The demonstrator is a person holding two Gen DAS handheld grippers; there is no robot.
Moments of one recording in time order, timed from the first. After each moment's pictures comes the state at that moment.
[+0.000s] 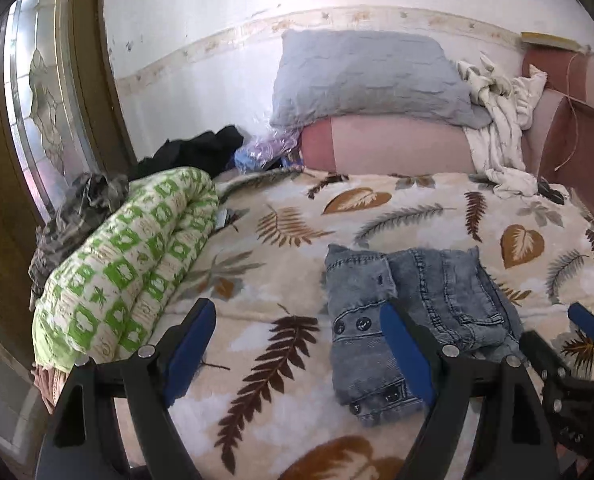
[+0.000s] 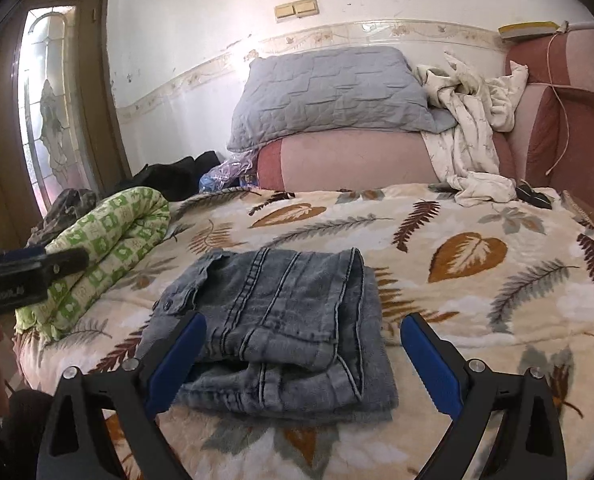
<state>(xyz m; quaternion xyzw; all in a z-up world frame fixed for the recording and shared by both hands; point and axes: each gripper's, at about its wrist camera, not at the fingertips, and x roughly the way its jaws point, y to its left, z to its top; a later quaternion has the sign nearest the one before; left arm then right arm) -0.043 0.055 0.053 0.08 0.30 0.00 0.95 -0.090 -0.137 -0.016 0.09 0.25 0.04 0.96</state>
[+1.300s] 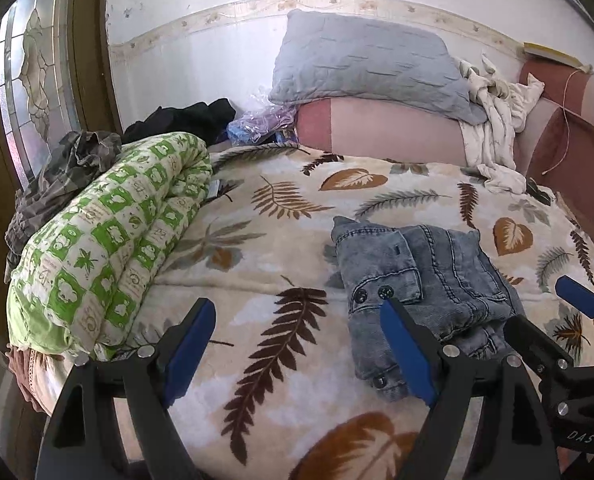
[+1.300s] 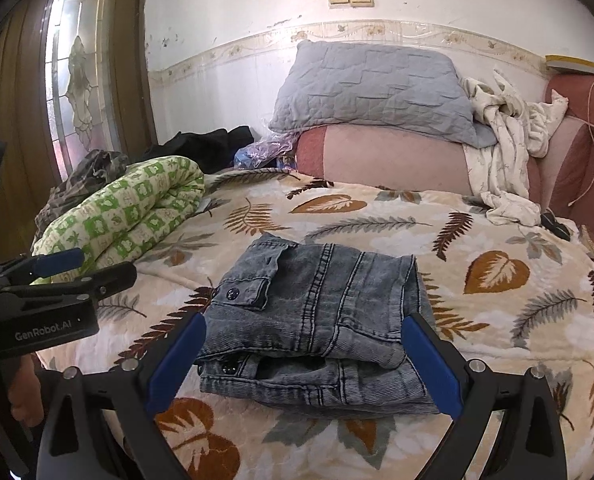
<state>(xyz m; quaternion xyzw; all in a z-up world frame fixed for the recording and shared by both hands) -0.039 0.104 0.029 0.03 0.34 -0.04 0.94 -0.086 -0.068 0.010 0.03 0.28 0.08 0.96</state>
